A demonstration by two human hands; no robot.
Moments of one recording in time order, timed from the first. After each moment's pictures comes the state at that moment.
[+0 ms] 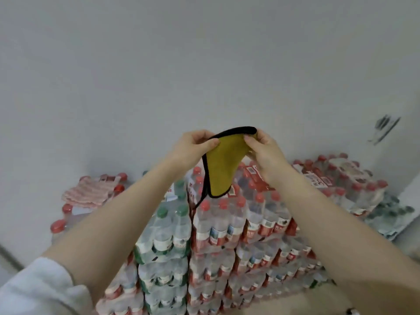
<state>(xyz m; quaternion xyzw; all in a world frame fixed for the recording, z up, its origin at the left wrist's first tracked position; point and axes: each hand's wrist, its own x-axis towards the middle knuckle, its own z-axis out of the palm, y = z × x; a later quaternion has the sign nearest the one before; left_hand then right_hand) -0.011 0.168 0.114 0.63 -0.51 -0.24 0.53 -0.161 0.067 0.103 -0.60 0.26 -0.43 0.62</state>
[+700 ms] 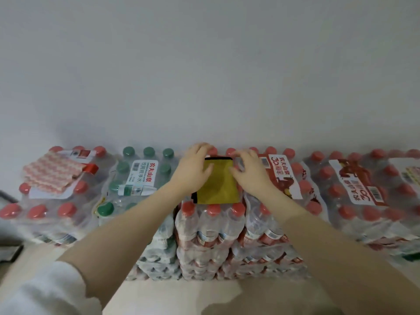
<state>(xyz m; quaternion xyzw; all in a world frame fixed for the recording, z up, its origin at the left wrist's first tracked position) 0.016 0.034 -0.031 0.79 -0.54 -0.06 0.30 -0.114 -0.080 -0.041 -0.87 0.34 -0.19 0.31</state>
